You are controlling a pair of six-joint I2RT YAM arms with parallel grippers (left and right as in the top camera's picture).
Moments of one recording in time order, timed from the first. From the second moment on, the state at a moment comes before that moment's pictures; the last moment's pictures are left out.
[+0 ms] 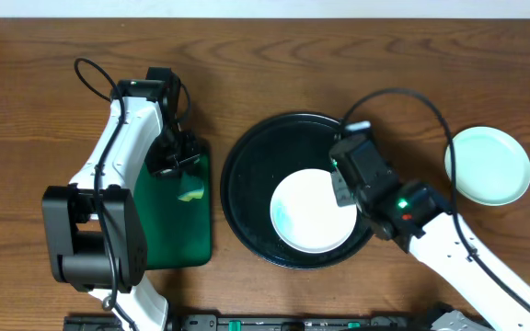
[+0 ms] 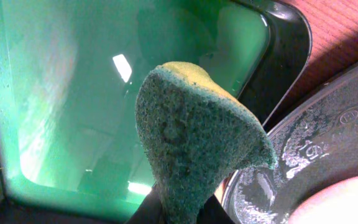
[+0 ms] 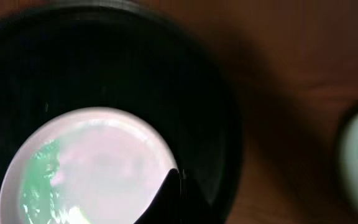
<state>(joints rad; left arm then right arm) -0.06 1.85 1.41 -1.23 0.10 -0.45 0.64 1.28 1.00 -0.73 0.36 0.31</state>
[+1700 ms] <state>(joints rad) -0.06 1.85 1.41 -1.24 0.10 -0.42 0.58 1.51 0.66 -0.36 0.04 0.91</state>
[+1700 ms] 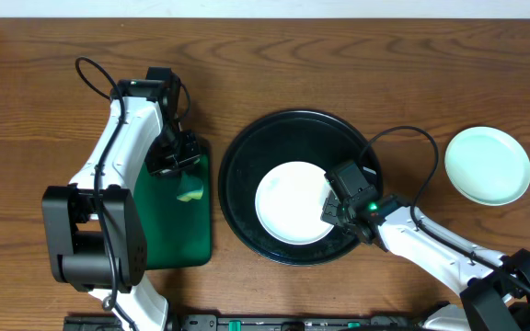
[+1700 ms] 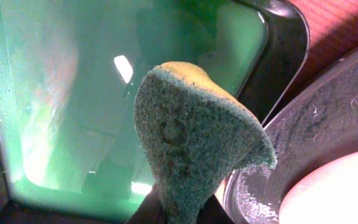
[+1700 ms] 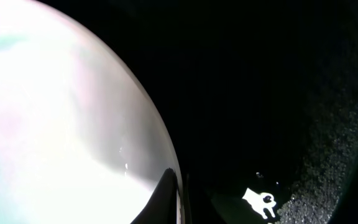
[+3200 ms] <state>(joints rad) -0.06 1.85 1.41 -1.23 0.10 -0.41 0.64 1.19 0.95 -0.49 0.78 -0.17</state>
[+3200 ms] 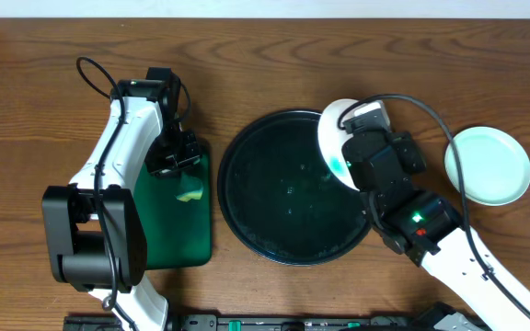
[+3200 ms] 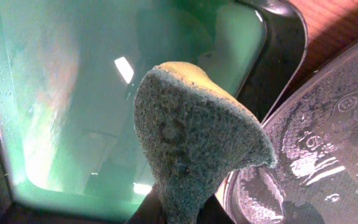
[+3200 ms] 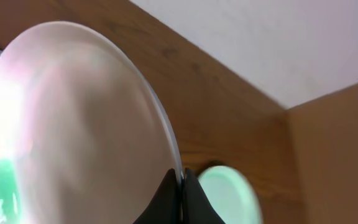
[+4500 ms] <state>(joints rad) -0.06 1.85 1.41 -1.21 0.10 -0.41 0.81 1.35 0.95 -0.37 1.18 -0.78</state>
